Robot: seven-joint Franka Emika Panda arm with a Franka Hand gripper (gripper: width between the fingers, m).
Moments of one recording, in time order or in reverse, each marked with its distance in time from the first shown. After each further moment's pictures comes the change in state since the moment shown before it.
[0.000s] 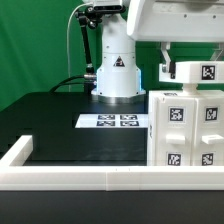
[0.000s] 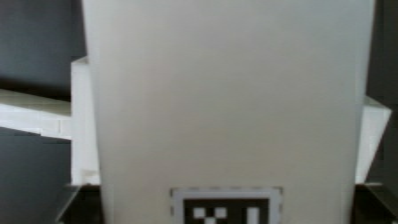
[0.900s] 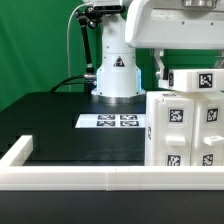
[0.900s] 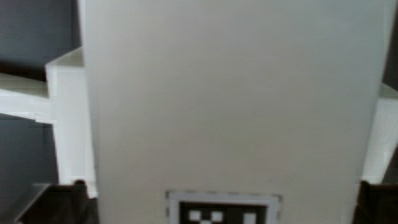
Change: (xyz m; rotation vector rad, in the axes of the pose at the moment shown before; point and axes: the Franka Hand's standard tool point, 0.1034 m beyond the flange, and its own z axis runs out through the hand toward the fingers) arm 0.006 0.001 0.006 -0.006 0.062 -0.010
